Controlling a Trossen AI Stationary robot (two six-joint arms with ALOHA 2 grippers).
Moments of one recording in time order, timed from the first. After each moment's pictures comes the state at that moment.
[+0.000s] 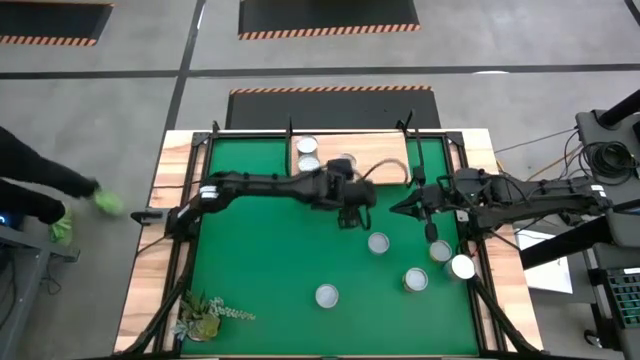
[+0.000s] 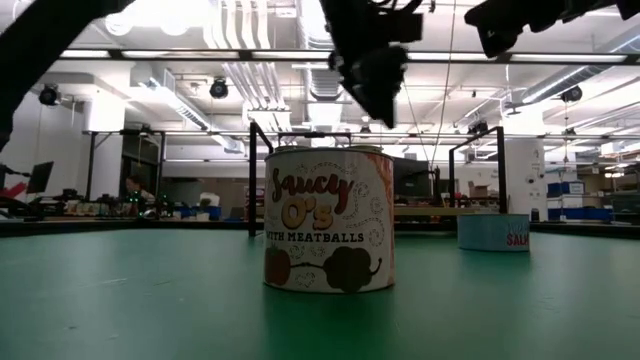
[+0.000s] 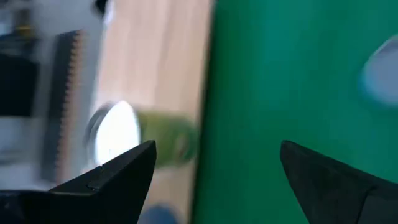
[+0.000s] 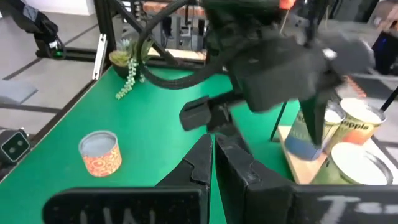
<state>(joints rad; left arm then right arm) 0.00 2.21 2.16 -1.04 -0.51 0.04 0.01 0.69 0.63 -0.19 -0.10 -0.09</state>
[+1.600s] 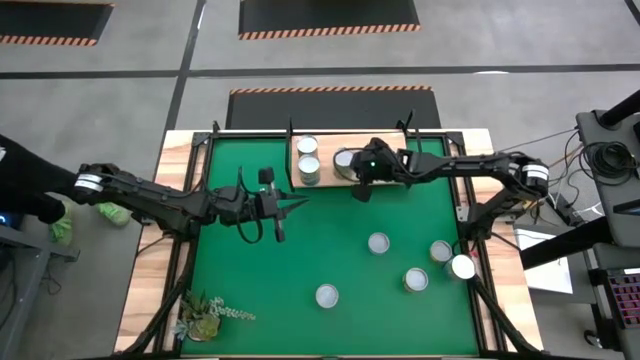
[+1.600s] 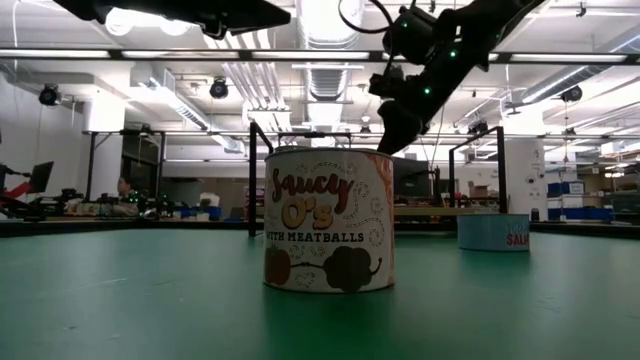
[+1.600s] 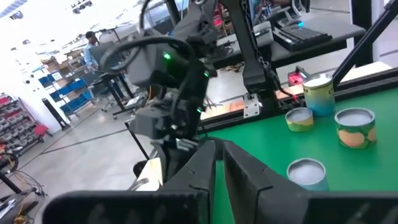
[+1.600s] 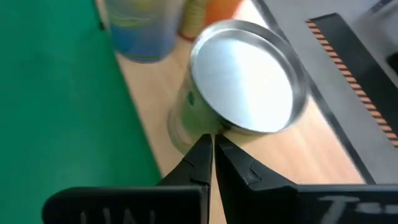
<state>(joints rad) -0.13 1.18 0.66 0.48 -0.38 0.36 -0.32 1.52 0.99 -0.24 0.20 -0.13</state>
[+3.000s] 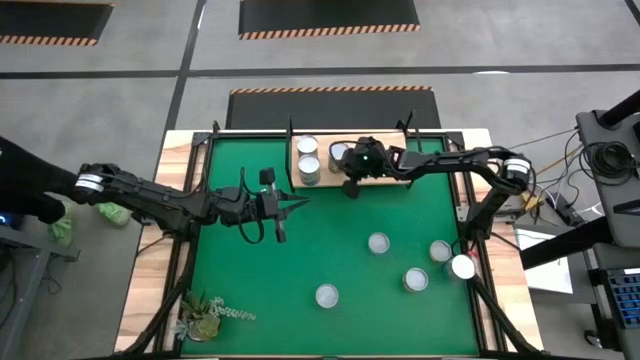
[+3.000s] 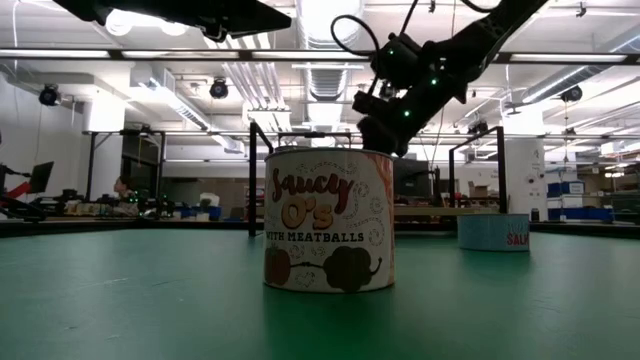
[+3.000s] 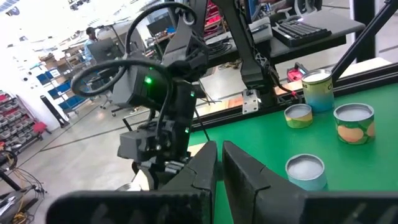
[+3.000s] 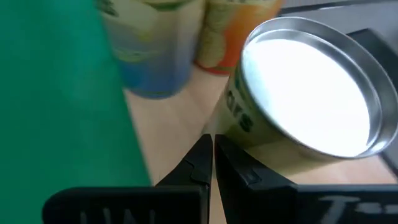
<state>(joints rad) -0.13 1.19 0.66 0.47 -0.38 0.35 -0.39 1.66 0.99 0.00 0.04 -0.15</state>
